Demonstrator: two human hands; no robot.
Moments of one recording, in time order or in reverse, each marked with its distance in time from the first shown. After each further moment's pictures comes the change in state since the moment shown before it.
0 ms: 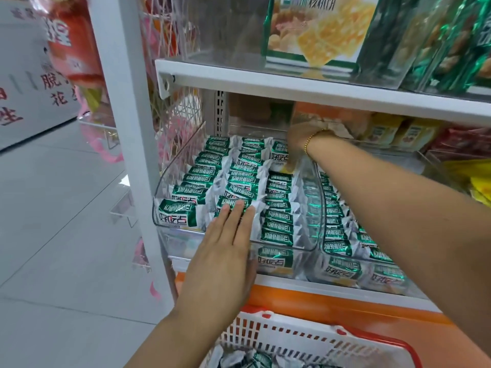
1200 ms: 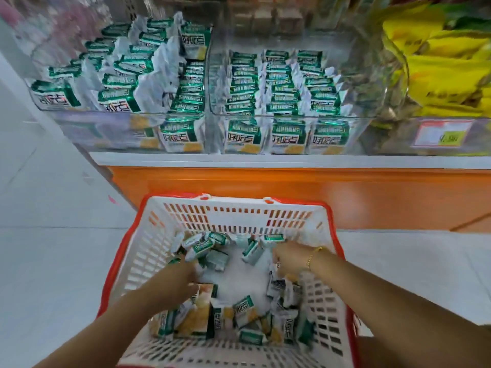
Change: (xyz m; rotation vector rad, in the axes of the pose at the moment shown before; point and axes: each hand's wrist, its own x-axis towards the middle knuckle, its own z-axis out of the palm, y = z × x) left_hand -0.171 0.054 0.120 -0.198 -1.088 -0.132; right_hand -0.264 0.052 0.378 0.351 -0.711 -0.497
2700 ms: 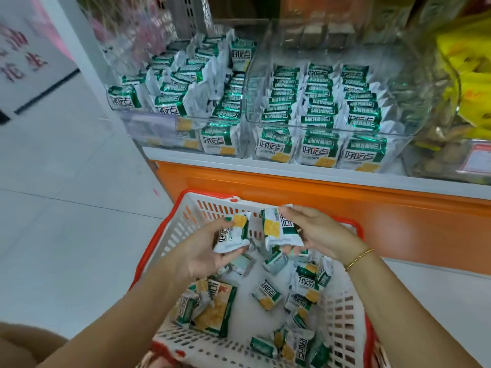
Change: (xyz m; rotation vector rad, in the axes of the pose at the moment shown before) left_hand -0.024 0.062 -0.061 -1.966 0.001 -0.266; right_hand -0.065 -0.019 -0.072 1.359 0.138 -0.280
